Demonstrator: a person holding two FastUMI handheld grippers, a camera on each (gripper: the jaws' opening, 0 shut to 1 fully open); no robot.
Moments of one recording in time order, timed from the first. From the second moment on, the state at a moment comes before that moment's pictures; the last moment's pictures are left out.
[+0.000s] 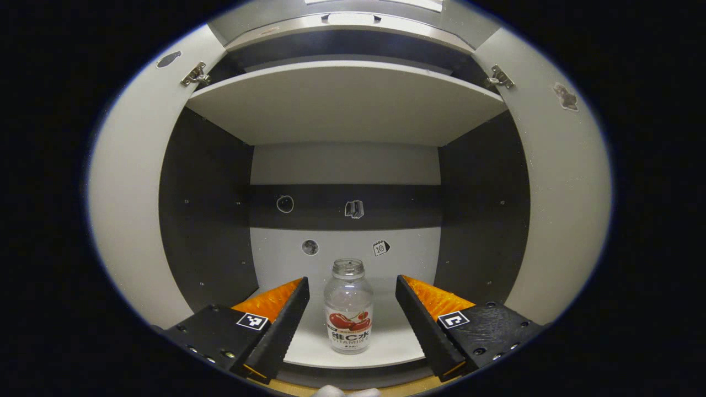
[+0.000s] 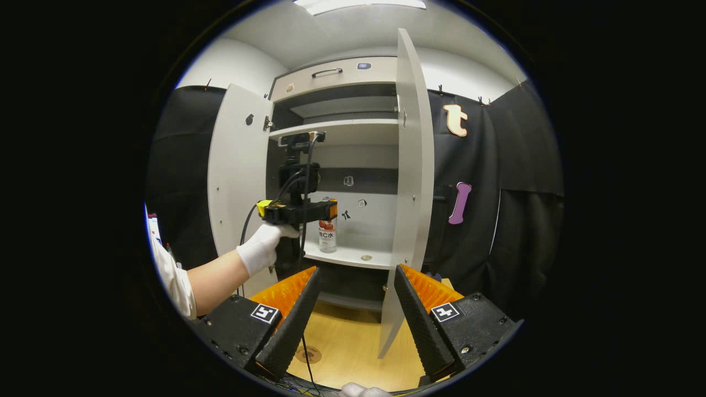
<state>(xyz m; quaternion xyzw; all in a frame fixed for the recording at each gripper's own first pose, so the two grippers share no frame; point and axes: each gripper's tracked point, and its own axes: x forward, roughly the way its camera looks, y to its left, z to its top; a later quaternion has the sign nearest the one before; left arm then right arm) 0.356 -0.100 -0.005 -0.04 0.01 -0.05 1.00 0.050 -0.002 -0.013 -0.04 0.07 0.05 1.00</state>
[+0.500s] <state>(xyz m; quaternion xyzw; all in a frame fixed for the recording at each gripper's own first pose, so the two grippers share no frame) 0.421 -0.107 -0.050 -0.03 0.03 -0.03 1.00 0.064 -0.013 -0.022 -0.04 0.08 0.04 1.00</state>
